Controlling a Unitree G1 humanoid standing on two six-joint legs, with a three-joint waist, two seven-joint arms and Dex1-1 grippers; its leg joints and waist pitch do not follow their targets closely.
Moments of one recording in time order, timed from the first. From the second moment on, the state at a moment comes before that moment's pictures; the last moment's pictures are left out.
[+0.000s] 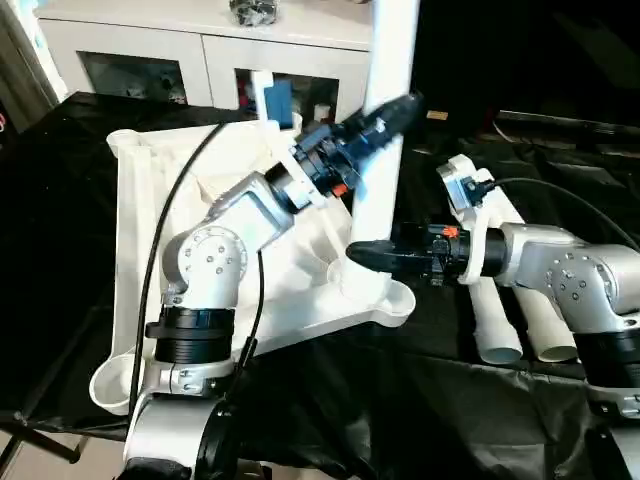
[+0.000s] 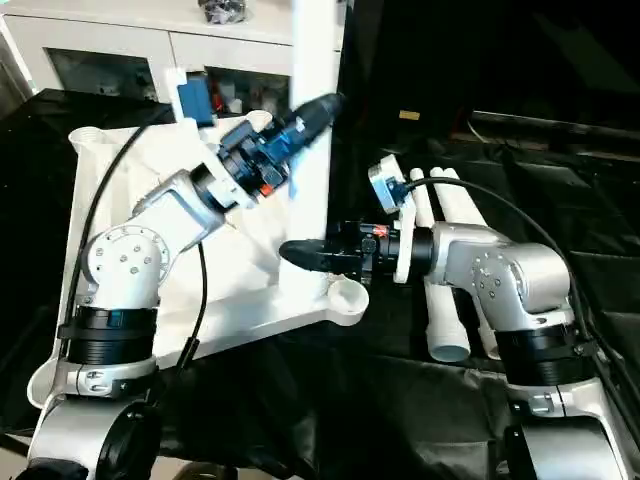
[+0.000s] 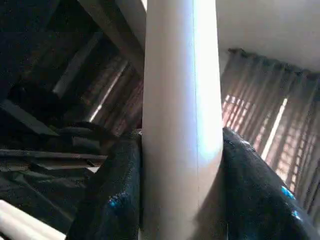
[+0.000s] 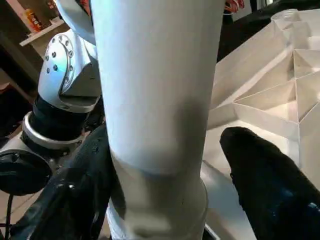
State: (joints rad) left arm -0.73 -0.03 0.12 0.08 -0.79 0.66 -0.68; right arm -0.61 -0.47 0.06 0.06 0.70 0.93 1.08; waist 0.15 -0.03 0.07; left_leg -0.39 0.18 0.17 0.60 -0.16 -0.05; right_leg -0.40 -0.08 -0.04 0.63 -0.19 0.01
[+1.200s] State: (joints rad) left arm -0.73 0.00 0.00 0.07 -0.51 0.58 -0.41; right arm -0.61 -0.36 0.06 0.06 0.55 0.79 0.83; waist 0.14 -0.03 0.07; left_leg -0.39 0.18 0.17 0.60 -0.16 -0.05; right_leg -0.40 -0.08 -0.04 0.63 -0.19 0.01
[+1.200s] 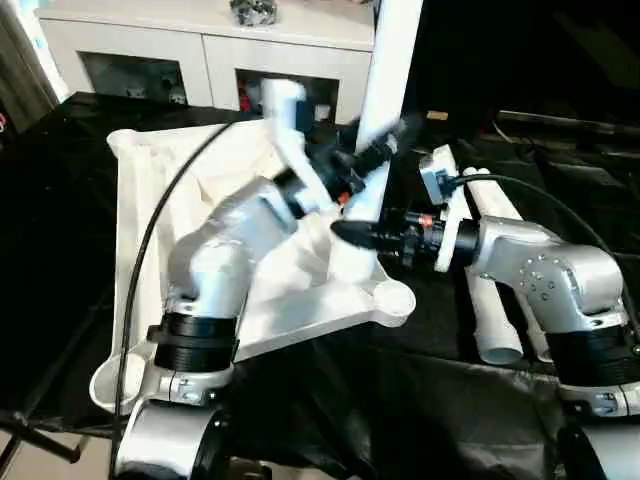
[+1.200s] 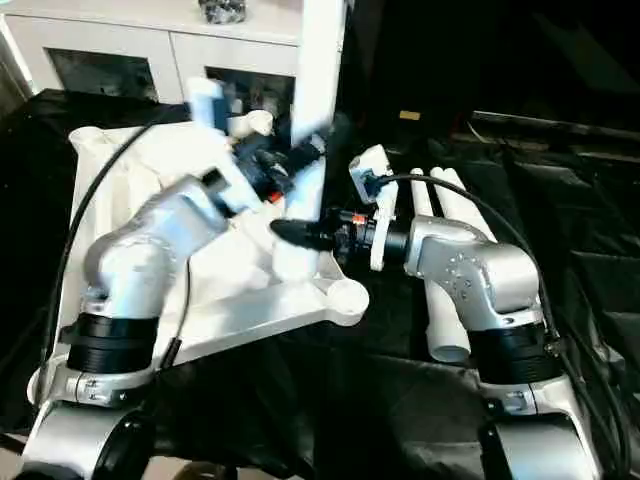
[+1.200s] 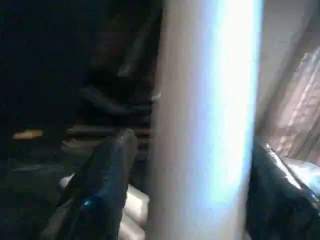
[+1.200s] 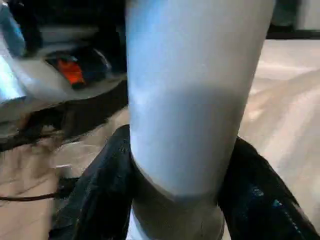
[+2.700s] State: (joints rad) left arm -0.76 0.04 -0.09 0.09 -0.38 0.52 -0.38; right arm -0.62 -0.35 0.10 0.06 0.48 0.78 0.79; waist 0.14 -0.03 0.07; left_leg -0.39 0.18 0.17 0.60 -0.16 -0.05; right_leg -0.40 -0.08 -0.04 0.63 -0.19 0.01
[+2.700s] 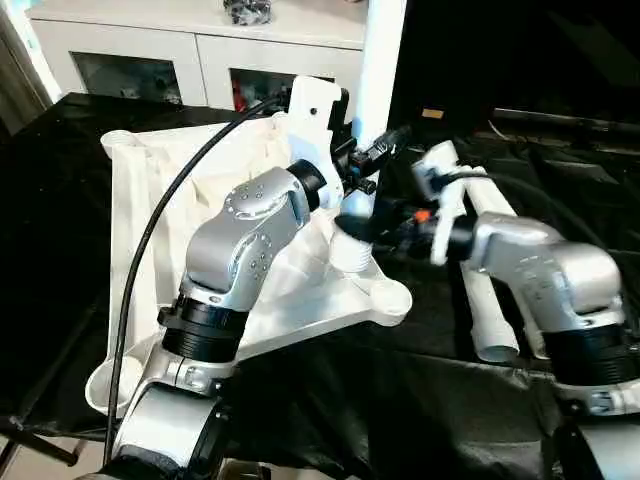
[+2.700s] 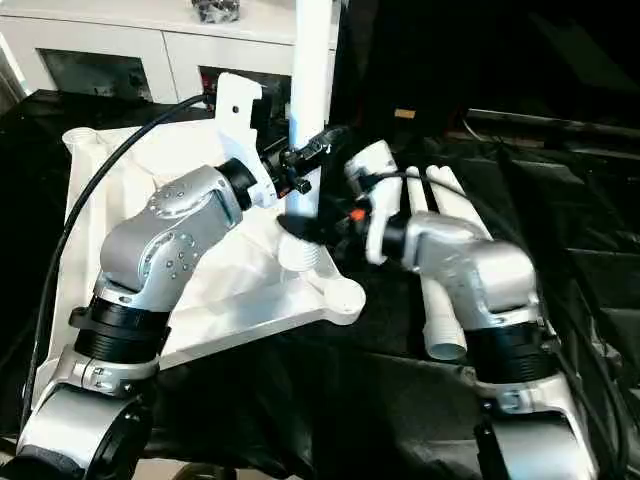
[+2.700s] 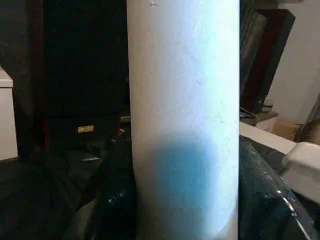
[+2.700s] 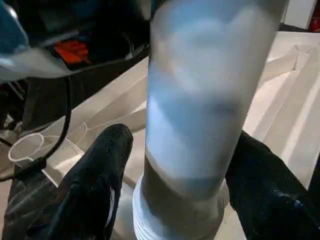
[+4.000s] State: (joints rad) left arm -0.76 0.05 -0.10 0.08 -0.37 0.53 -0.43; right arm -0.63 -0.31 0.13 0.13 0.42 0.69 0.79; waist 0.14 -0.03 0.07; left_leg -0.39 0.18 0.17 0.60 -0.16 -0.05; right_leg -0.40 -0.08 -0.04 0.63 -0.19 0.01
